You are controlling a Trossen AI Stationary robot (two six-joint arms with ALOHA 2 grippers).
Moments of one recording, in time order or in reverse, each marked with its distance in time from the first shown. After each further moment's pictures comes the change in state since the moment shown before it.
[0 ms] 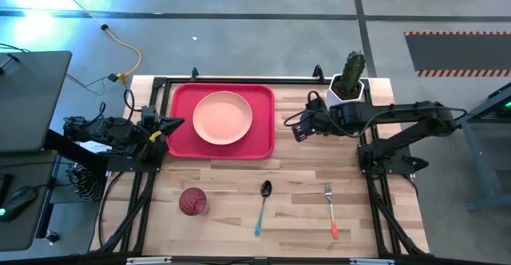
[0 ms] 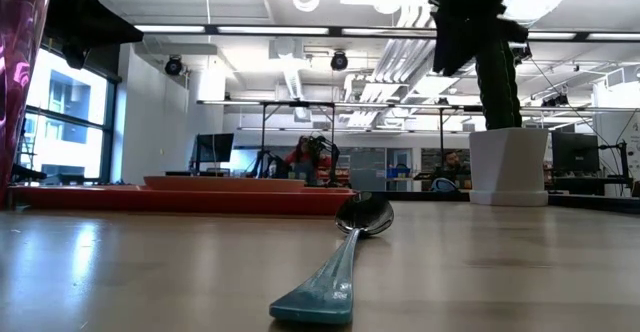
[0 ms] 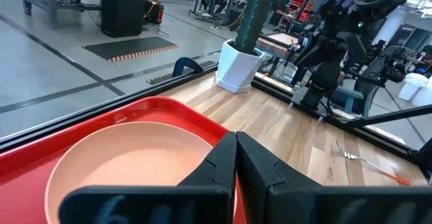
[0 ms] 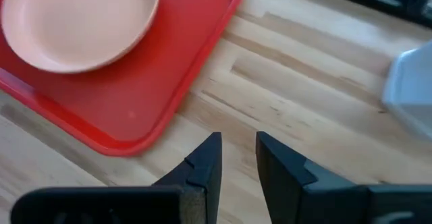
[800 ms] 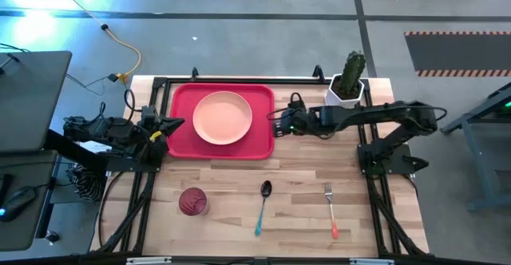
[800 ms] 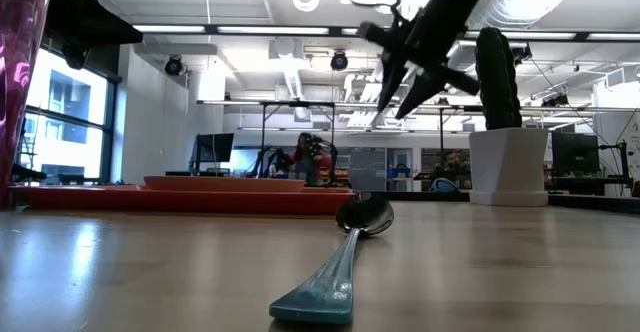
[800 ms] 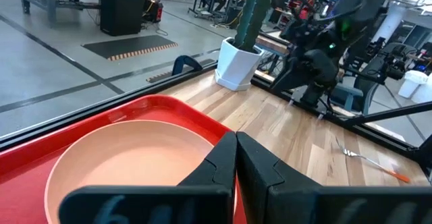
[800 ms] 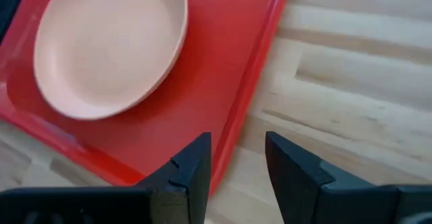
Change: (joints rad) left arm 0.000 0.000 0.000 -0.006 0.005 0.000; right arm -0.093 0.208 -0.068 0.391 -0.096 0.117
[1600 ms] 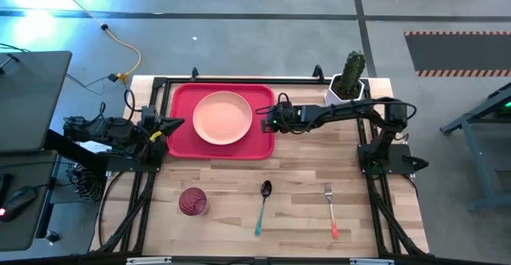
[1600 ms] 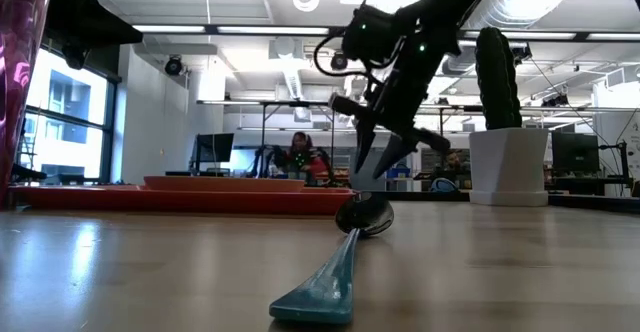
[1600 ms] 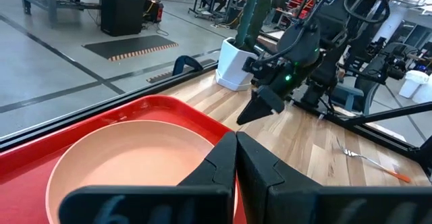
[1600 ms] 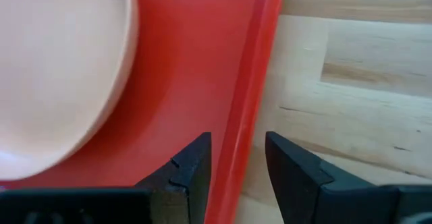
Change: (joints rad) left arm 0.000 0.000 0.000 -0.002 -0.001 0.001; right arm -0.112 0.266 0.000 0.221 -0.105 0.017
